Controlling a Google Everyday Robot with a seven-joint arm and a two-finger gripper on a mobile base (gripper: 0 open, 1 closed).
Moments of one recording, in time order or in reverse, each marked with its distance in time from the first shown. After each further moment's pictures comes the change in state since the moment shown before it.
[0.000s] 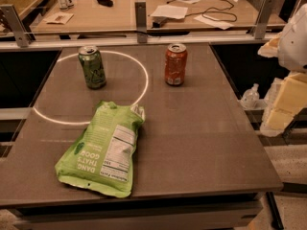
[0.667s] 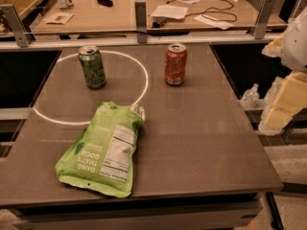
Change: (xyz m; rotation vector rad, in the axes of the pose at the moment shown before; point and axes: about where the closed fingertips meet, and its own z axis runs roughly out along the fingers) arm 0.002 -0.002 -0.001 0.017 -0.020 0.053
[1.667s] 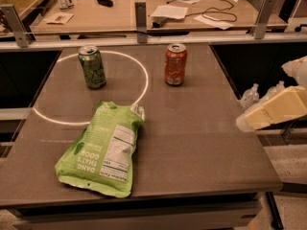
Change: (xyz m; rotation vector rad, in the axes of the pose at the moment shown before) arm 0.002 0.008 0.009 0.100 -0.332 0.446
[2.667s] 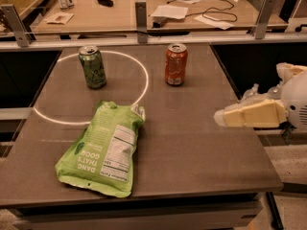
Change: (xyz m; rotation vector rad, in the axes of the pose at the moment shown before) arm -0.020 0.005 0.017 0.151 -0.348 0.074
